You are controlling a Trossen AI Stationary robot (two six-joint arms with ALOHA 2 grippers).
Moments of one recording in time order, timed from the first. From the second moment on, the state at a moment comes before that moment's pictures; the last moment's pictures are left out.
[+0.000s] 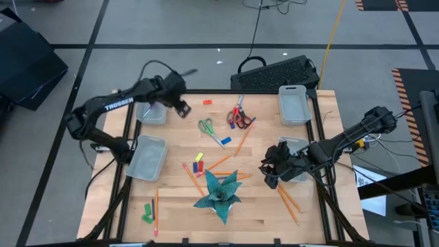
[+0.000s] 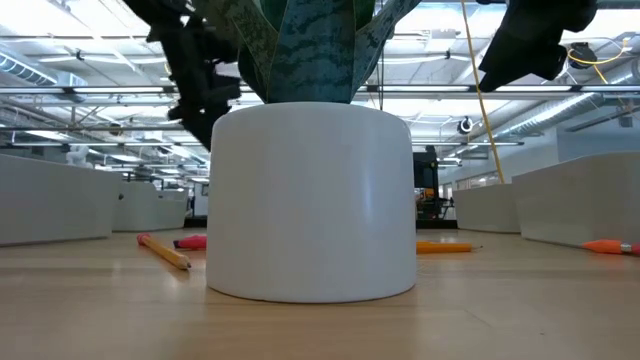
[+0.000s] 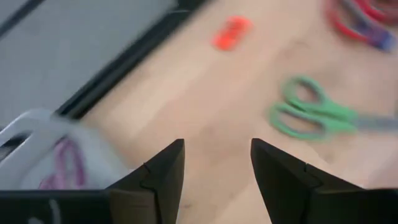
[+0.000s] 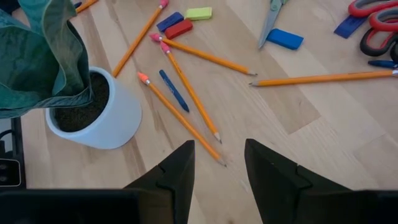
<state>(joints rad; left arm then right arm) 0.63 1.43 1.15 -0.81 -0.08 -0.11 0.47 1.19 0.87 -0.62 0.42 0.87</state>
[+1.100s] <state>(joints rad) 0.43 1.74 0.91 -0.22 0.06 0.42 0.45 1.19 0.87 -0.55 0.41 0.86</state>
